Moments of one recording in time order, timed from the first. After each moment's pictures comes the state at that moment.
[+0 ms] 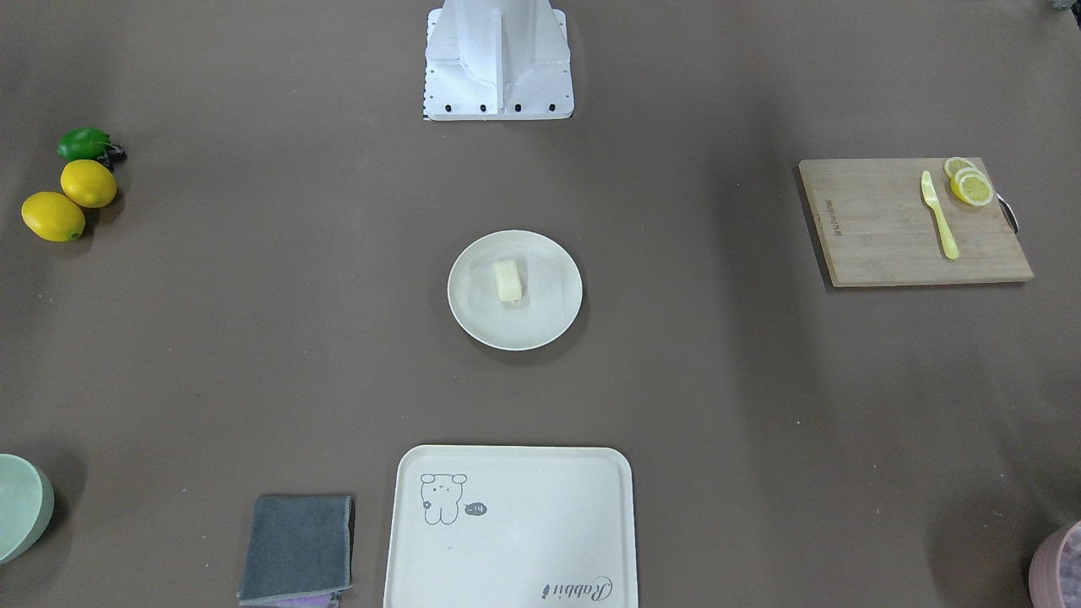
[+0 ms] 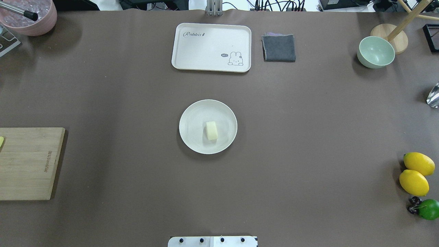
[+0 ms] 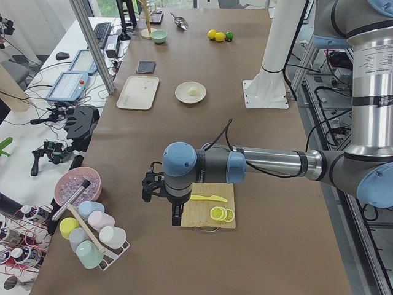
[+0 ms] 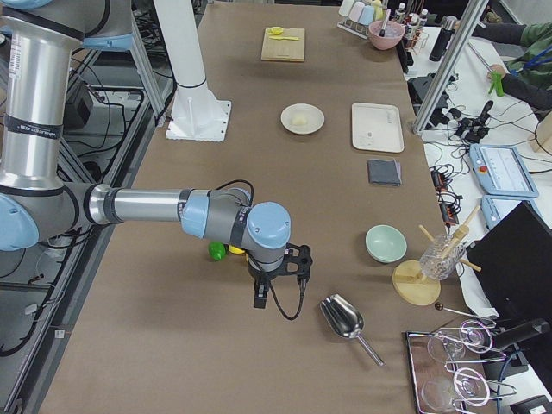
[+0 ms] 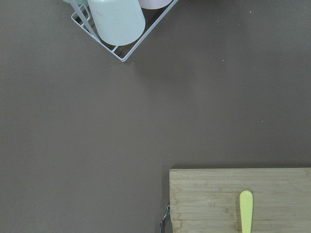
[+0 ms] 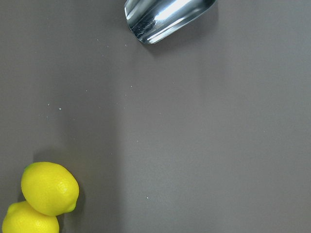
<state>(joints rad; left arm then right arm) -1.69 -1.47 -1.75 -1.51 -2.35 0.07 1.66 -1.80 1.84 -1.80 2.35 -0.15</state>
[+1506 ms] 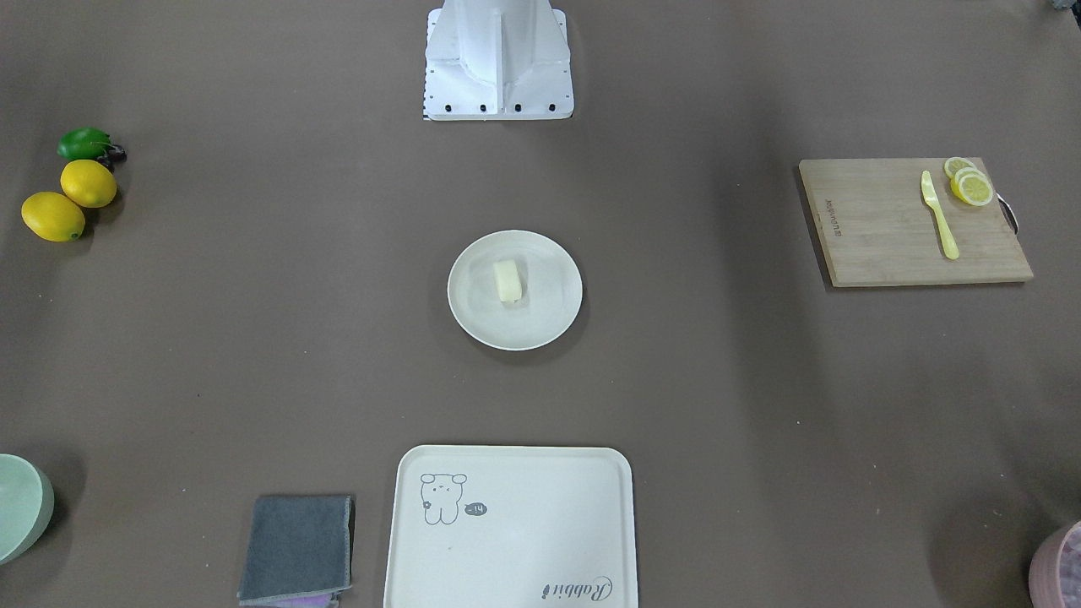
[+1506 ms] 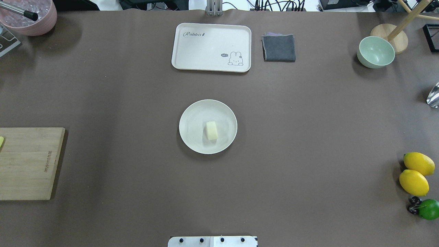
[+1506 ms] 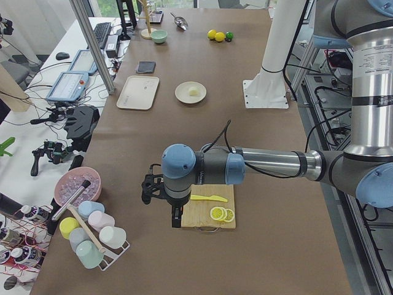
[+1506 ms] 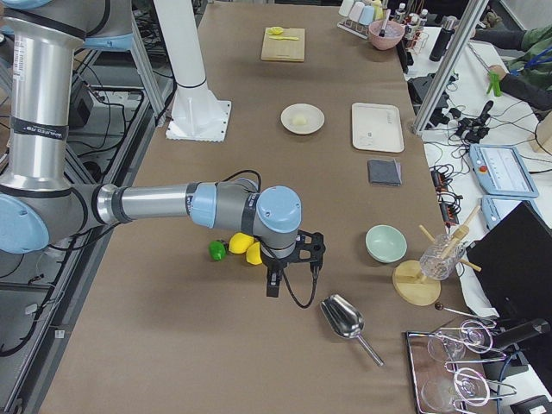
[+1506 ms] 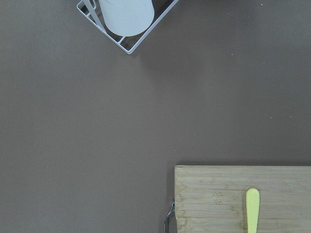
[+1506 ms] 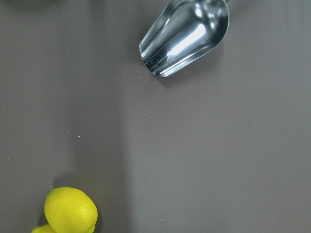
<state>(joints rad) -1.69 -1.48 -1.74 -1.51 -2.35 0.07 1.66 -1.75 1.86 -1.79 2.35 -0.08</state>
